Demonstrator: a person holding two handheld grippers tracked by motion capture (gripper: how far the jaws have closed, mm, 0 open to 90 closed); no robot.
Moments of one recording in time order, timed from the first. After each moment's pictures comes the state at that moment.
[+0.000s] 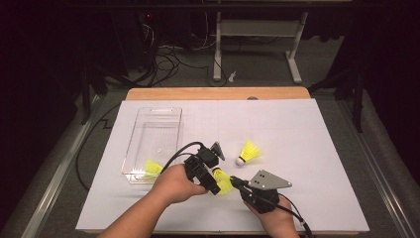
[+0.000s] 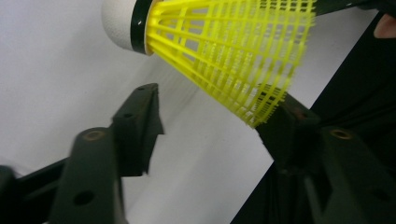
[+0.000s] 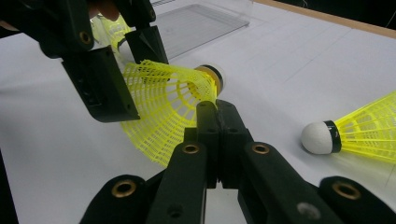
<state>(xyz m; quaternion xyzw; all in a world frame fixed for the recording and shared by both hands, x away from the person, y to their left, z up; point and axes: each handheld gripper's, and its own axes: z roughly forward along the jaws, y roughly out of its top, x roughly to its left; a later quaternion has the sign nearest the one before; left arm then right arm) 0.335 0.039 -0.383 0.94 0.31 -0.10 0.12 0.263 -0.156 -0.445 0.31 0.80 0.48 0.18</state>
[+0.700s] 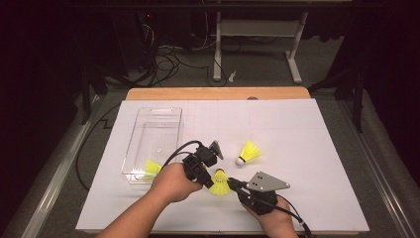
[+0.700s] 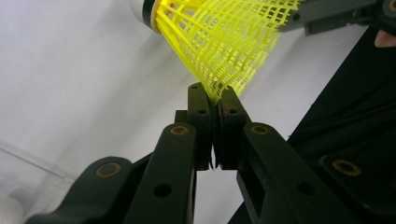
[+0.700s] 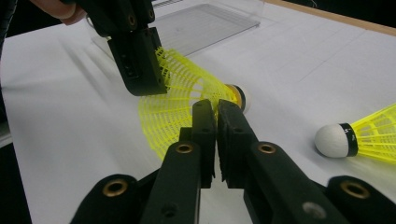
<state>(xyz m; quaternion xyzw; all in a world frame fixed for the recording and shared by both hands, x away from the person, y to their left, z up) 0.336 0.043 -0.379 0.94 0.32 -0.10 0.11 0.261 -0.152 -0.447 0.29 0.80 0.49 0.18</state>
